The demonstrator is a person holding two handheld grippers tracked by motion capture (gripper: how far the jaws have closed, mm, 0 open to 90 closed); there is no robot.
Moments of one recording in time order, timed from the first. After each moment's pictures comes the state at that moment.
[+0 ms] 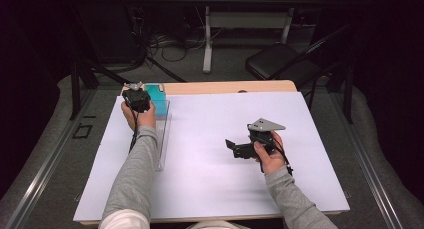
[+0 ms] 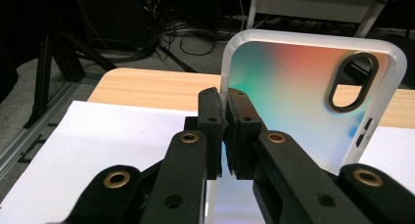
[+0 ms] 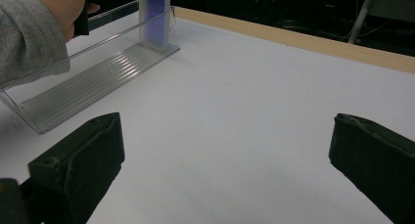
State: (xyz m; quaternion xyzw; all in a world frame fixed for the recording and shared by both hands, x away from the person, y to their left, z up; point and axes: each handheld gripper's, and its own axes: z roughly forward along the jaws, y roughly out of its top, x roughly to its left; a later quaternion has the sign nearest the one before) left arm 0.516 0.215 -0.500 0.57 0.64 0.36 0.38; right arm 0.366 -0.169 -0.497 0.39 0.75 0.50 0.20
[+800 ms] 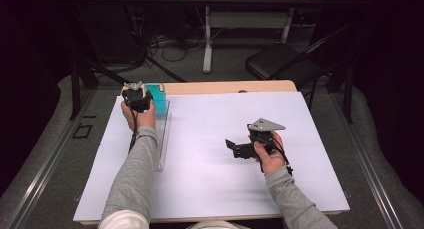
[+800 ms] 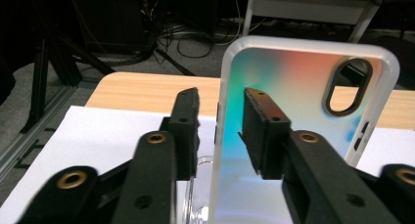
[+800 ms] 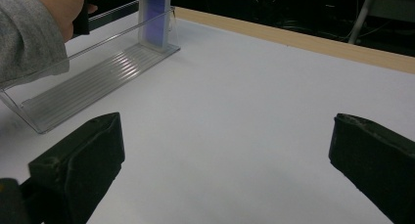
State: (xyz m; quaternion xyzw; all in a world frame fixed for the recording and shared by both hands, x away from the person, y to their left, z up) left arm 0.517 0.218 -0.500 0.58 0.63 0.36 0.38; right arm 0.366 -0.169 -0.497 0.39 0.75 0.50 0.20
